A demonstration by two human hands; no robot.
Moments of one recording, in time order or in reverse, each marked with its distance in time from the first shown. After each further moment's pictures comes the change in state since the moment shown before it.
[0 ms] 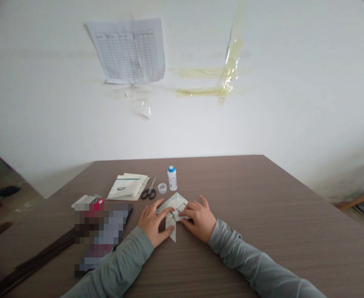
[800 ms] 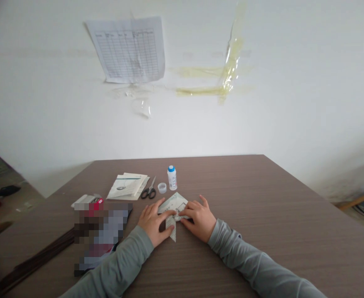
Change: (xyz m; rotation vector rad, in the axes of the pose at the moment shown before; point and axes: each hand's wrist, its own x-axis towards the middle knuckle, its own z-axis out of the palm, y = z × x) left_hand 0.005 0.004 -0.005 -0.002 -0.081 -0.012; right_hand 0.001 -0.007 -0.004 0.005 -0.019 0.059
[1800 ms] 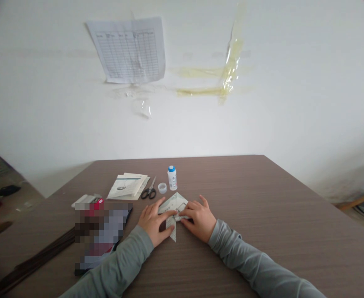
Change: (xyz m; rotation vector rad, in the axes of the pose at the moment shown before) left_hand -0.001 0.007 -0.011 0.002 -0.006 -0.009; right_hand -0.001 0.002 -0.001 -0.011 0.041 -0.052
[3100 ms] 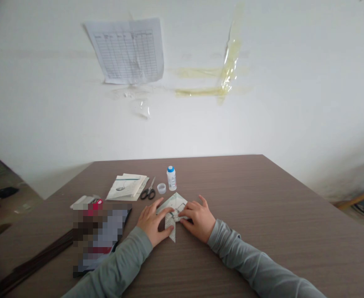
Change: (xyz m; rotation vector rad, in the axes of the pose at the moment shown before) left_hand 0.000 -0.007 0.005 -0.024 0.038 0.015; right_hand 0.001 0.000 0.001 0.022 -0.027 0.012
